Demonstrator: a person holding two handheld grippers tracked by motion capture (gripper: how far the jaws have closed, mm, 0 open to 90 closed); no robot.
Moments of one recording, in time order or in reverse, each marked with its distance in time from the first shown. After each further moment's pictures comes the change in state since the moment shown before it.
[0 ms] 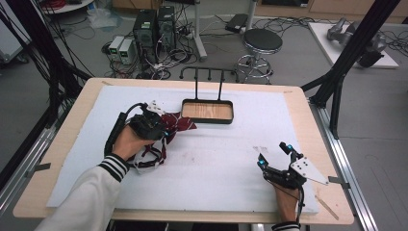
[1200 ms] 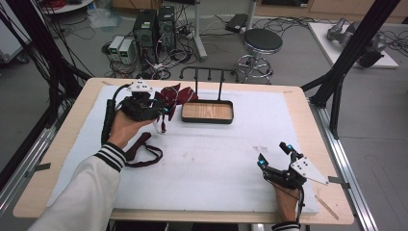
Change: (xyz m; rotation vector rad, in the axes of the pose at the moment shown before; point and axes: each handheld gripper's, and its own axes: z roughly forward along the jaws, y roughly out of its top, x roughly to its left) left arm 0.028 0.028 -0.030 -0.316 -0.029 -0.060; right arm 0.000 0.000 0.000 0.001 0.001 0.002
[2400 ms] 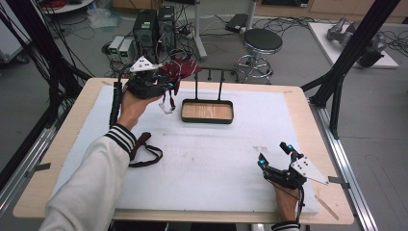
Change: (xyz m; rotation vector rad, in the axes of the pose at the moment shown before) left arm 0.027 0.043 0.026 -0.160 0.075 0.041; right arm -0.001 0.000 0.000 -0.002 -0.009 0.006
